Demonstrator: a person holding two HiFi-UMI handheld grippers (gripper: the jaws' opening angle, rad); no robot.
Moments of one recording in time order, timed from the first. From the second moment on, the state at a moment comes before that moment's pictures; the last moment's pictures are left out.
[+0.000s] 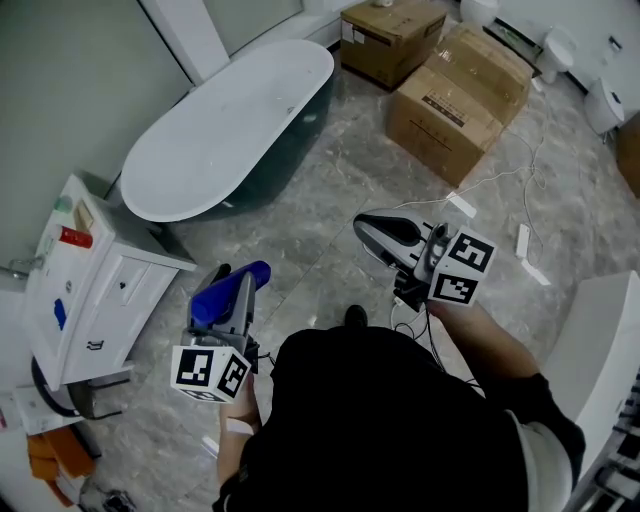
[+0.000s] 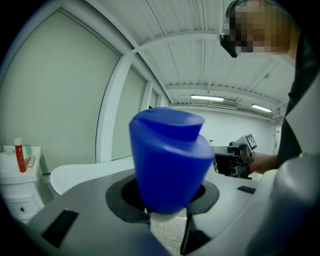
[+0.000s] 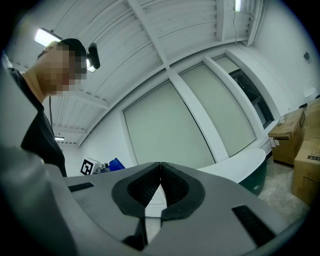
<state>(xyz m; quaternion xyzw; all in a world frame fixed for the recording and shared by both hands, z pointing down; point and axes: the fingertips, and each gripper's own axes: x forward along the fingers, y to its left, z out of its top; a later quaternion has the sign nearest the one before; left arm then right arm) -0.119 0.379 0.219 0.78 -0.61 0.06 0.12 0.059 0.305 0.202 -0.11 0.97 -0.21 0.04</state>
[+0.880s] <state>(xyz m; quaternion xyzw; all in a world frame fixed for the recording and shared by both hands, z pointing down) -0.208 0.128 0.238 0.86 -0.49 0.08 0.12 -0.051 0.099 0.208 -0.21 0.95 -0.23 0.05</state>
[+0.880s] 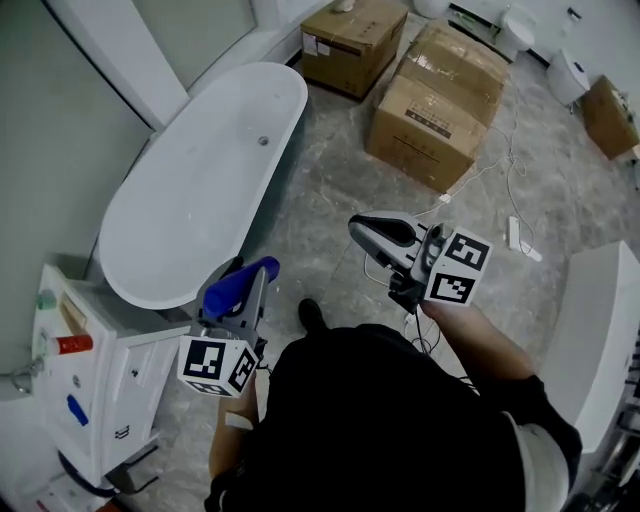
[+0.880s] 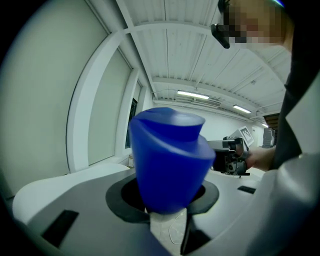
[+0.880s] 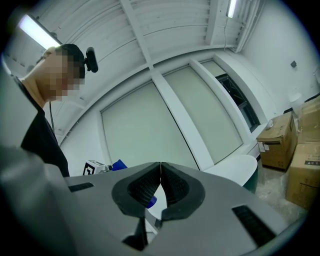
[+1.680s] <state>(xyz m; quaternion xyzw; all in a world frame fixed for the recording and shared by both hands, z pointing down) -0.147 -0.051 0.299 0.84 -0.49 0.10 0.20 -0.005 -0.078 0.254 -0.19 0.94 -0.28 0.01</state>
